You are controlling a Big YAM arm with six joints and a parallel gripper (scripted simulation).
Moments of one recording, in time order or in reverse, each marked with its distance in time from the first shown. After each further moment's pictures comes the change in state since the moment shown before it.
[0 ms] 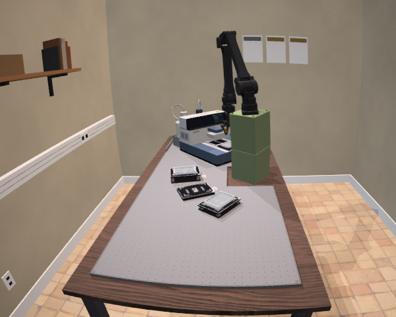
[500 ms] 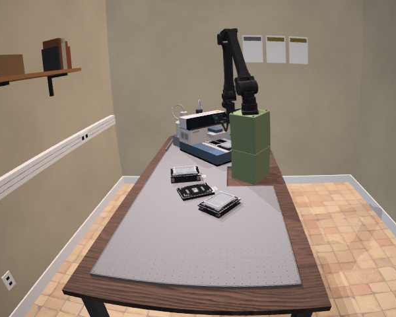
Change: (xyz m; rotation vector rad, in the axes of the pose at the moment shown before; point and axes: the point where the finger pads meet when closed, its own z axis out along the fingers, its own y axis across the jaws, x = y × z) arm 0.000 0.001 -0.022 -0.002 -0.001 0.001
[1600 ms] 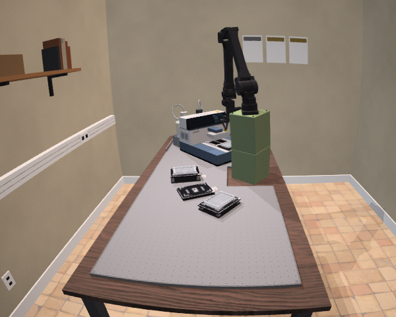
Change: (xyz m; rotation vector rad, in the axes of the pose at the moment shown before) arm 0.000 0.002 -0.013 -0.005 -0.002 -0.001
